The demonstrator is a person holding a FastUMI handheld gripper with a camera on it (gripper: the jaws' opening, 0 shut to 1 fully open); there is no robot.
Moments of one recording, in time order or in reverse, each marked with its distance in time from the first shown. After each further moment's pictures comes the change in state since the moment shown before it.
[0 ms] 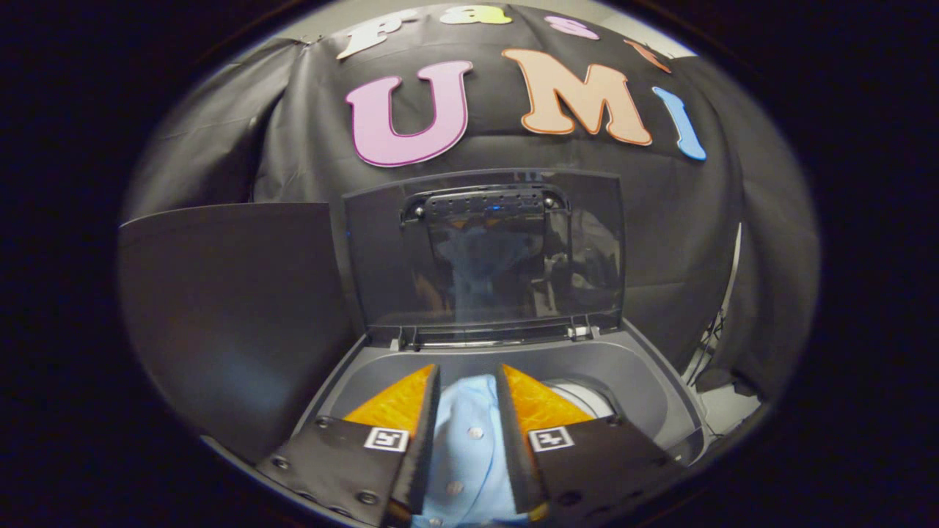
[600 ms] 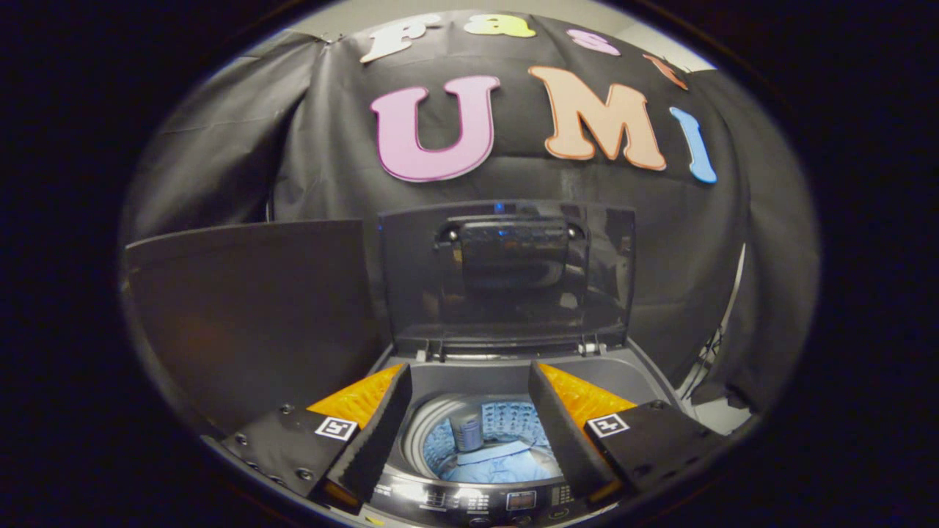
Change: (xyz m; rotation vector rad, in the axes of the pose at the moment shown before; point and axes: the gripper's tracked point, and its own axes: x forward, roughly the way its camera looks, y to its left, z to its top) arm -0.029 0.035 0.040 -0.041 -0.057 0.034
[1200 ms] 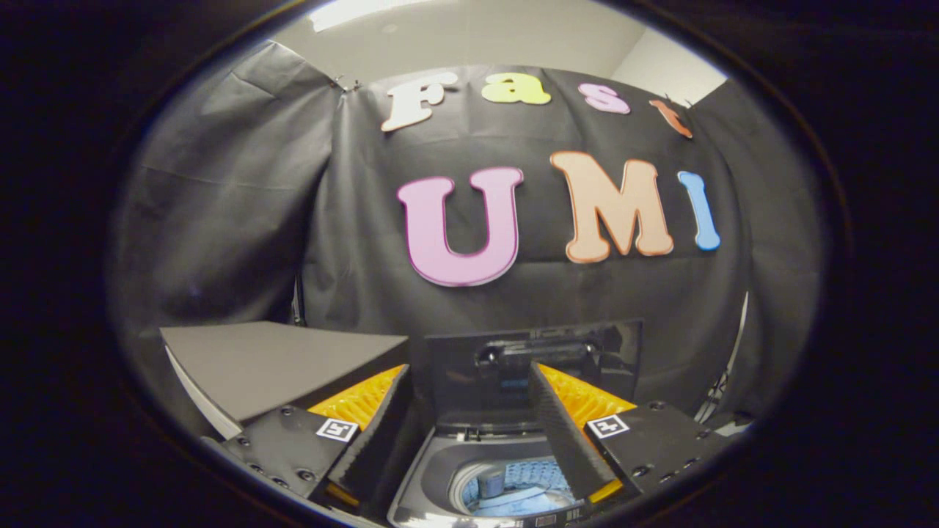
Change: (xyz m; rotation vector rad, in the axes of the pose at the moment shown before) arm -0.037 0.044 0.139 -0.005 -0.280 0.025
